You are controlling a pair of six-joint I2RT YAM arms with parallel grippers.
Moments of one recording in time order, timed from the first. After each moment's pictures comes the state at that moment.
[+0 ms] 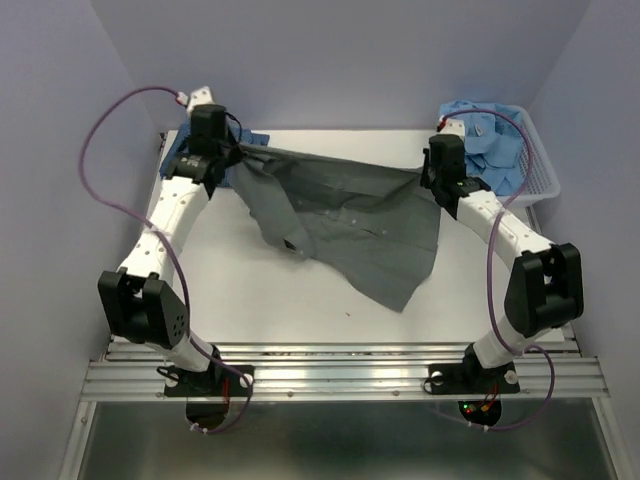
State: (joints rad) left arm -0.26 1.56 1.50 -0.52 -0.26 -0.49; right arm 0.26 1.60 1.23 -0.17 0.43 0.20
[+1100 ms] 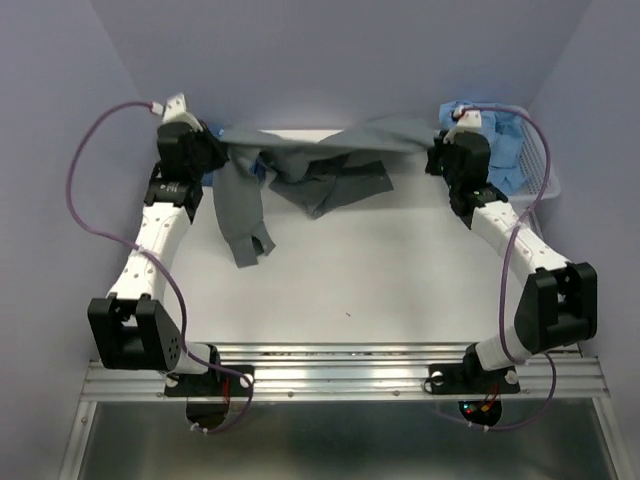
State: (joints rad) left arm -0.05 1.38 1.36 -0.13 0.05 -0.43; right arm 0.20 1.50 1.25 0.15 0.18 0.13
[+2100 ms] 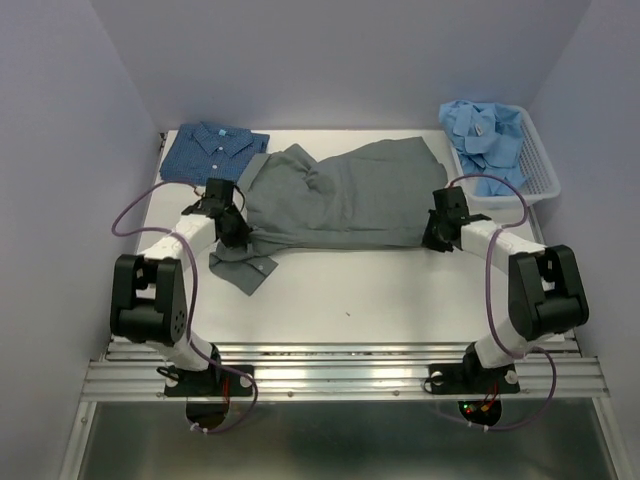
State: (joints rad) left arm -0.13 1.50 0.92 -0.46 0.01 -0.67; right arm 0.18 1.55 0.87 -0.32 0.14 0.46
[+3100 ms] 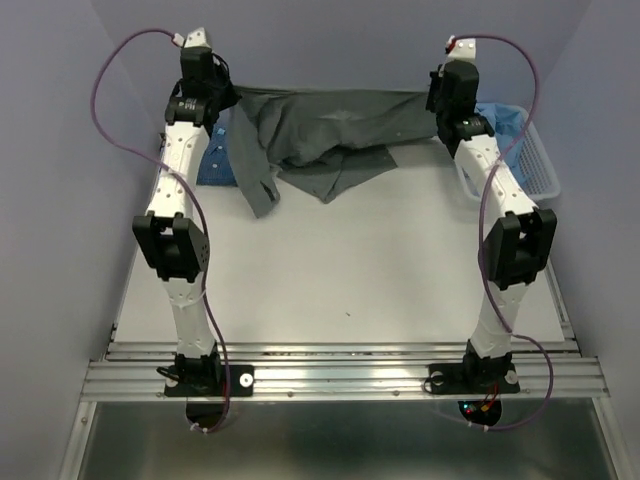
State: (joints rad) left arm -0.09 2.12 2.31 -0.58 -0.03 -0.44; right arm 0.17 2.01 1.96 -0.17 0.36 0.05
